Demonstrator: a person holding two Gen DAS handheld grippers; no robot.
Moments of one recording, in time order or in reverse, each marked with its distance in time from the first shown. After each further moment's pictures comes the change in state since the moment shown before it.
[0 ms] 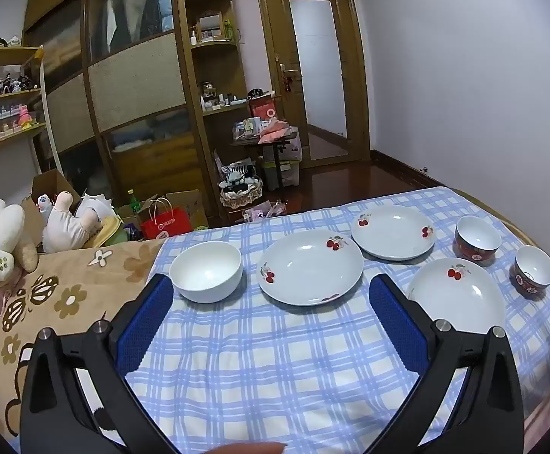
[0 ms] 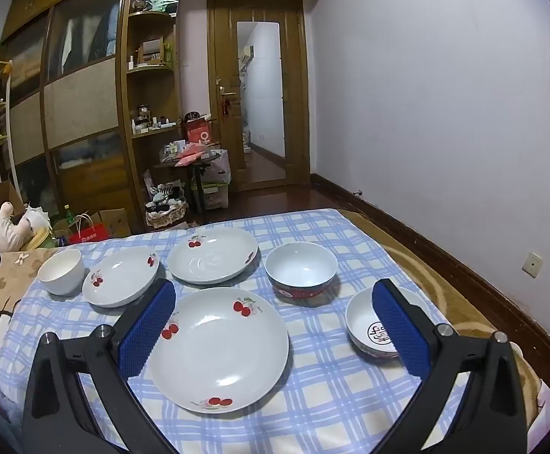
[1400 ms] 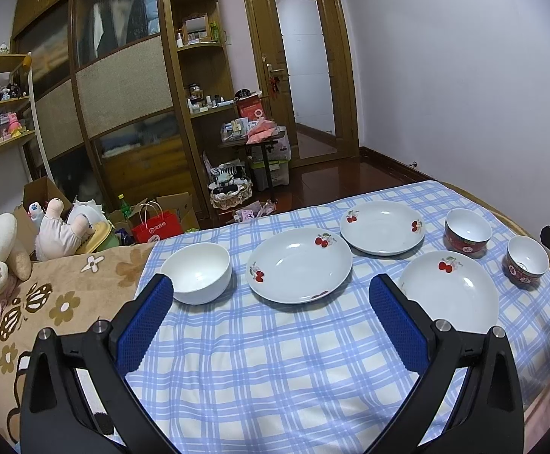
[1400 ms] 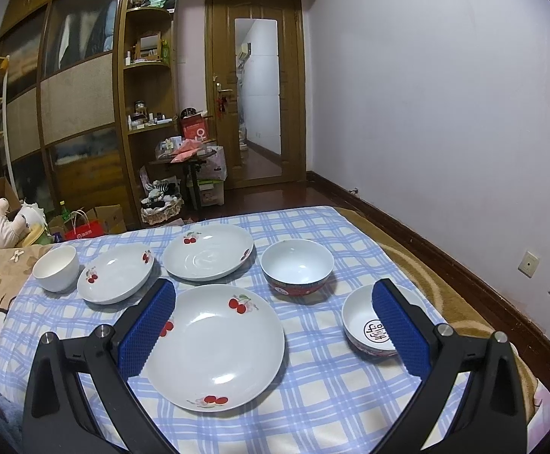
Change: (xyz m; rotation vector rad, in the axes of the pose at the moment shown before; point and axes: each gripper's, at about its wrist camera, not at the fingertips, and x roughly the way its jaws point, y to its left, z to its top) left arm -0.002 -0.008 -0.001 0.030 -0.005 -0.031; right arm 0.004 -0.003 -0.003 0.002 0.006 -0.007
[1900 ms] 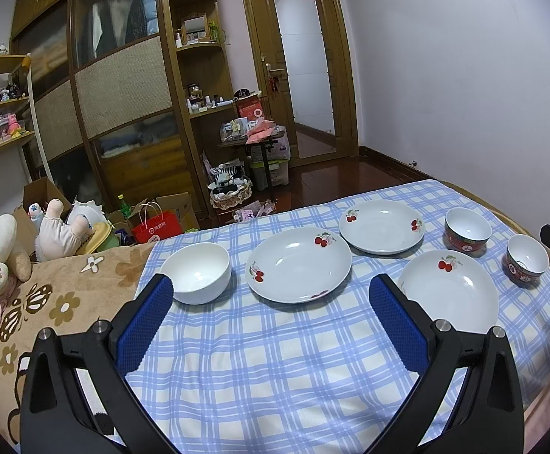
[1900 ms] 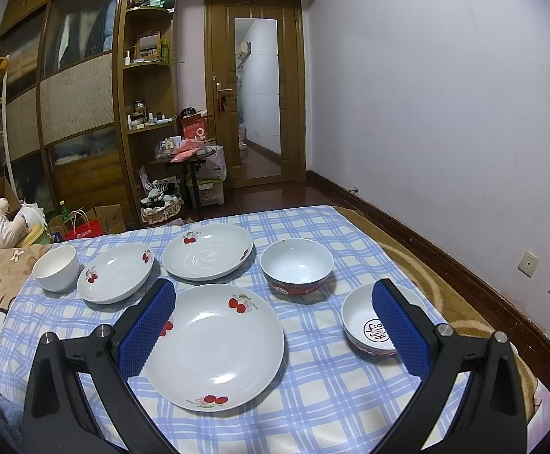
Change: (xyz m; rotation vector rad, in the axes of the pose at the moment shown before) left arm 0.000 -0.001 0.000 0.001 0.000 0.000; right arm 0.000 0.001 0.001 -0.002 0.003 -0.003
